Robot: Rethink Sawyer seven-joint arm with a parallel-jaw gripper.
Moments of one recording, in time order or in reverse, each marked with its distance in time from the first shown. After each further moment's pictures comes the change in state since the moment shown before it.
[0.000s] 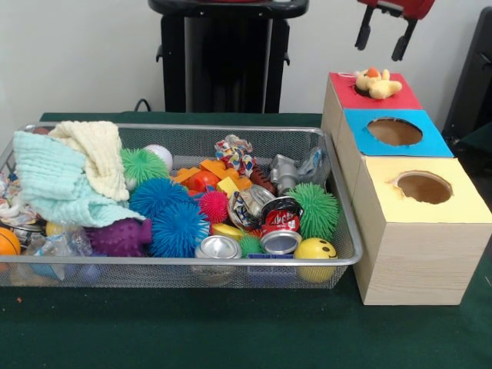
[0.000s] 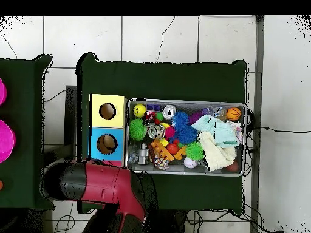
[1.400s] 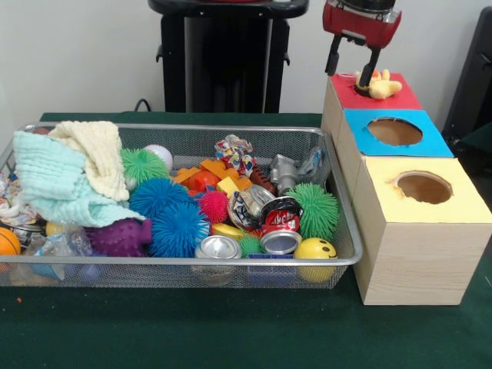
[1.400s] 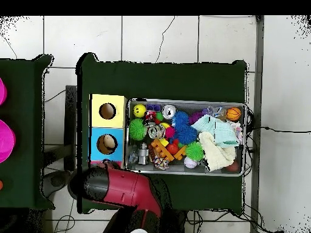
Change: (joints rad) arm -0.107 0.025 0.075 0.128 0.000 -0.192 0.000
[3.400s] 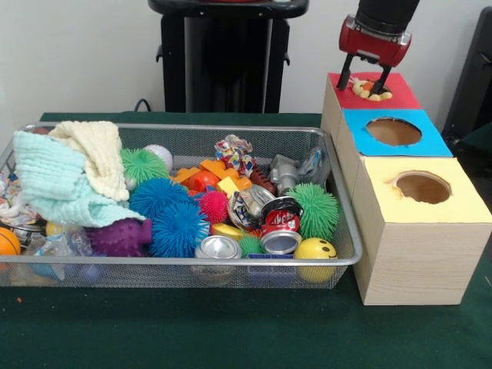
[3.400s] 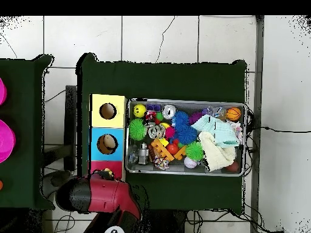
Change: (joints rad) arm 0.119 0.086 -0.002 0.042 0.001 -0.129 0.000
